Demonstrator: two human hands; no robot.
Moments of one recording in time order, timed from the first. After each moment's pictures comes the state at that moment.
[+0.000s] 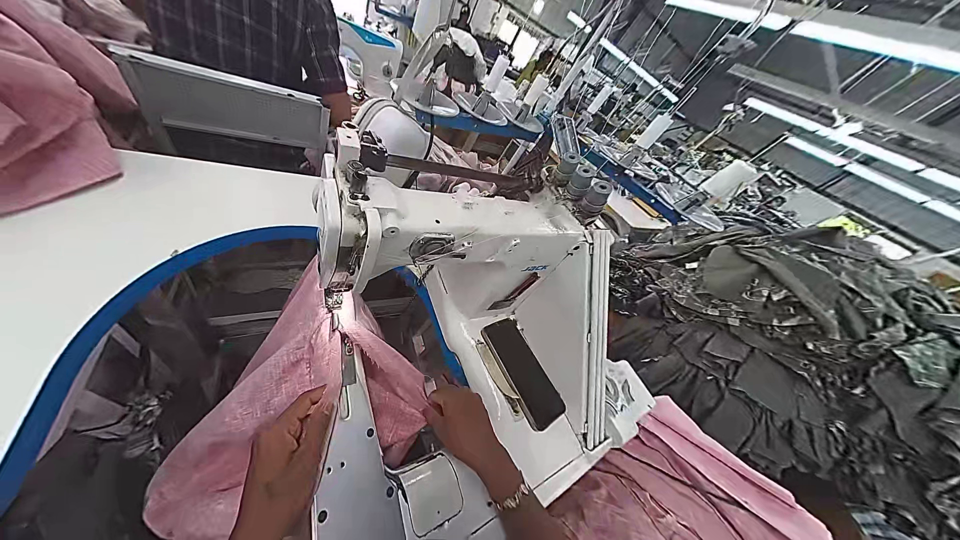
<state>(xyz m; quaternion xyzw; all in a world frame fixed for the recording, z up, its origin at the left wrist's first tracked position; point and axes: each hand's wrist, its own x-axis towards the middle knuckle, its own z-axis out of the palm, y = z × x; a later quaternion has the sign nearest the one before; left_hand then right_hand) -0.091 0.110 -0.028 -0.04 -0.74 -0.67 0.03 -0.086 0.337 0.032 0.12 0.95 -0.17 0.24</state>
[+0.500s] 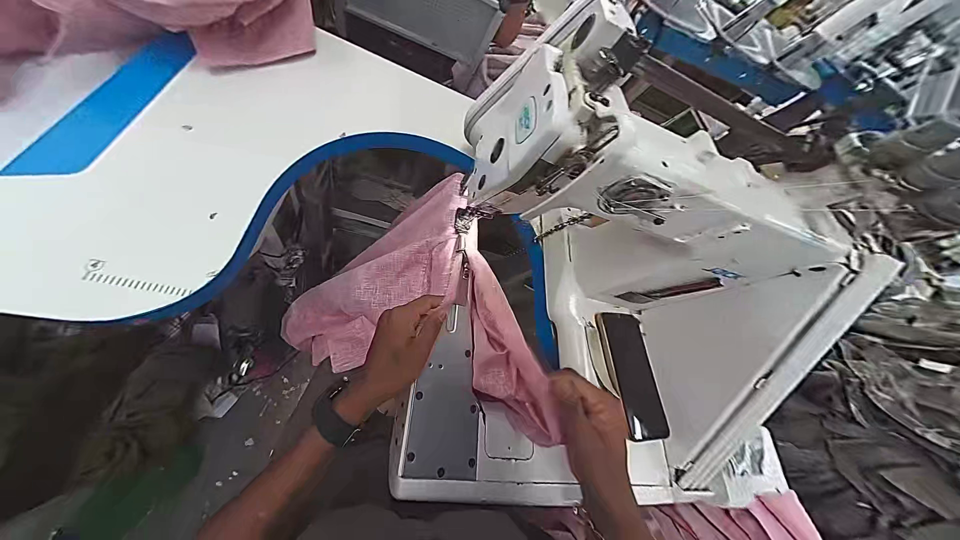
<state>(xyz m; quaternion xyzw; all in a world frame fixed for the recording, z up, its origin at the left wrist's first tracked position) -0.091 0.107 -0.029 -0.05 -0.71 -0.70 -0.01 -0.033 0.342 0.029 -0.05 0.87 -0.48 -0.10</state>
